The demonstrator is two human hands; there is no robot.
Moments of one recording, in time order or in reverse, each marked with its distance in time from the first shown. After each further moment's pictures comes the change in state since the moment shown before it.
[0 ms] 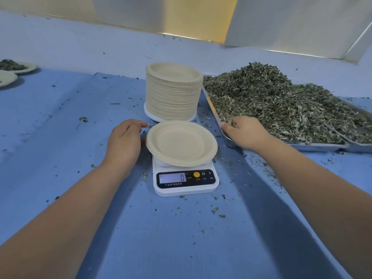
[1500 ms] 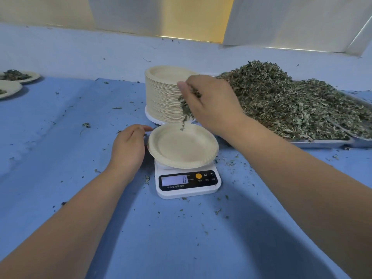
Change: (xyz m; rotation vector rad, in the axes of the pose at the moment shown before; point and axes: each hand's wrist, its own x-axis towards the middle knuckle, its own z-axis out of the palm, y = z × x) left_hand -0.001 -0.001 0.003 0.067 -0.037 0.028; right_hand -0.015 -0.128 -0.046 0.155 0.467 -0.517
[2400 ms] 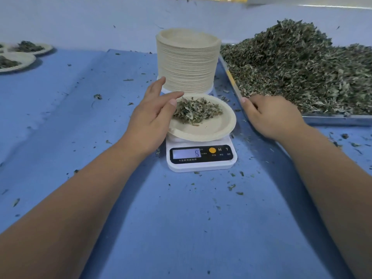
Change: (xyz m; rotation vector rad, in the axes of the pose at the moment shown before) left_hand -0.028 0.020 0.000 0.379 -0.242 0.376; right_hand -0.098 0.105 0.013 -0.322 -0.348 0.380
